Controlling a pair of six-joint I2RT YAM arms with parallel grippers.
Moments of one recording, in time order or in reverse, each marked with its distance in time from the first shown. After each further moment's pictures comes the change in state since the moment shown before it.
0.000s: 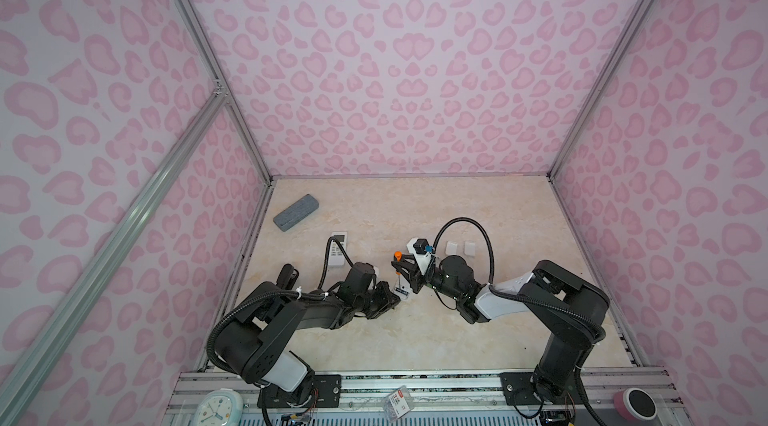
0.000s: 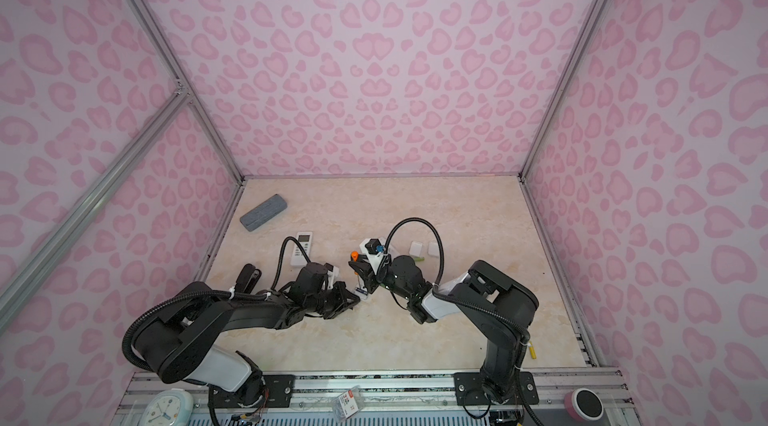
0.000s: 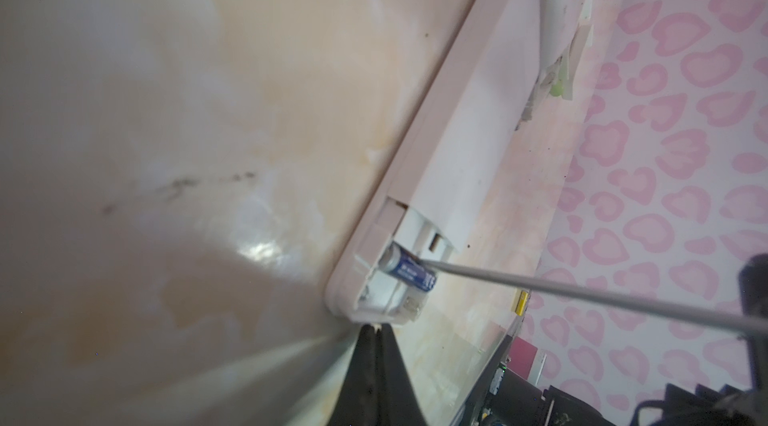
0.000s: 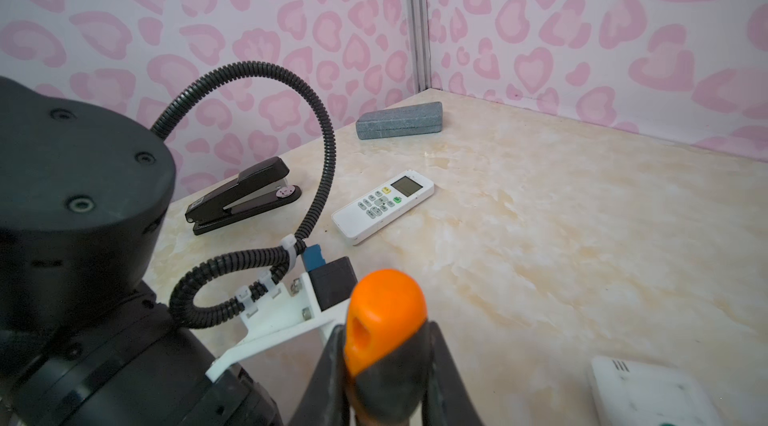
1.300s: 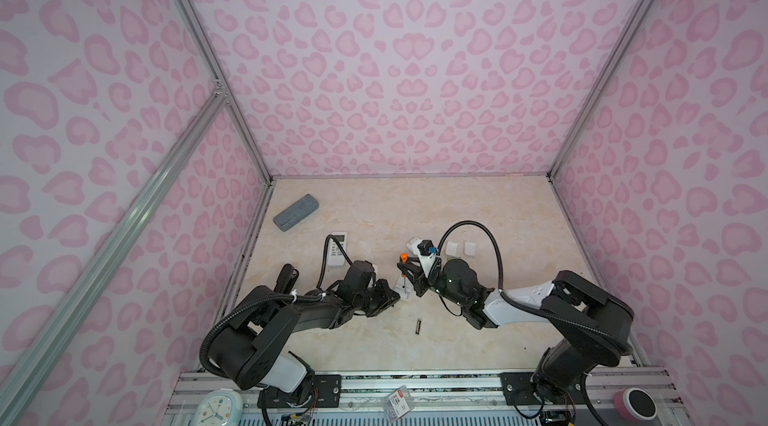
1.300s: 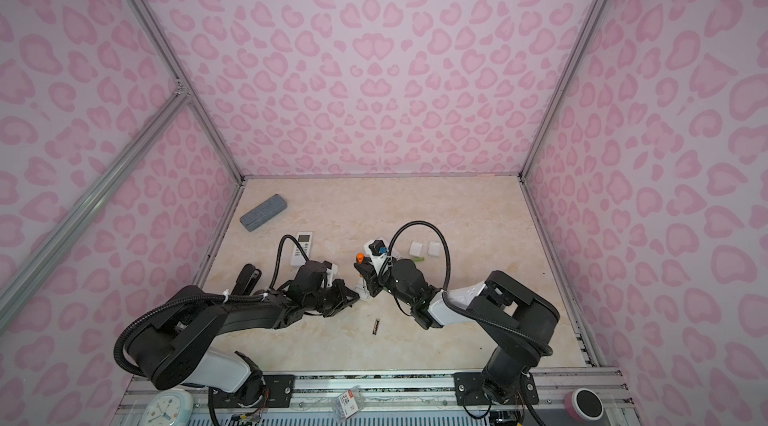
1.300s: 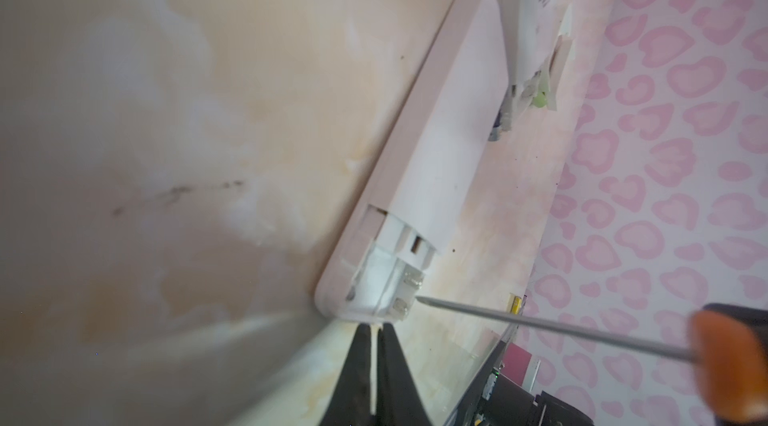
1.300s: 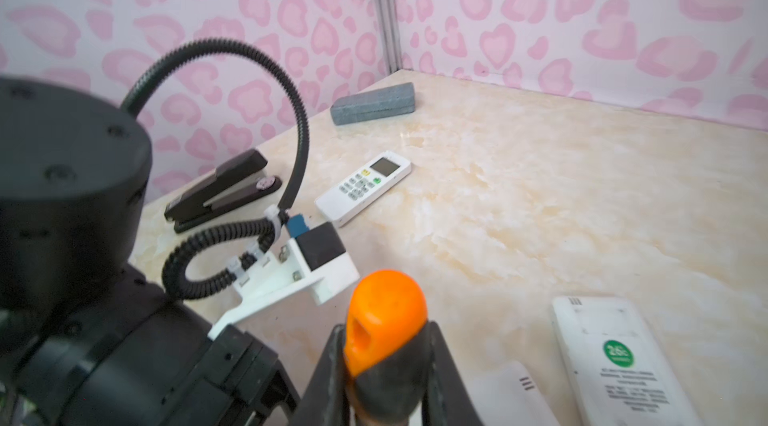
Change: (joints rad) left arm 0.000 -0.043 0.016 -0.032 -0.011 -0.008; right arm 0.030 -0.179 -0.031 -0.215 0.158 0.072
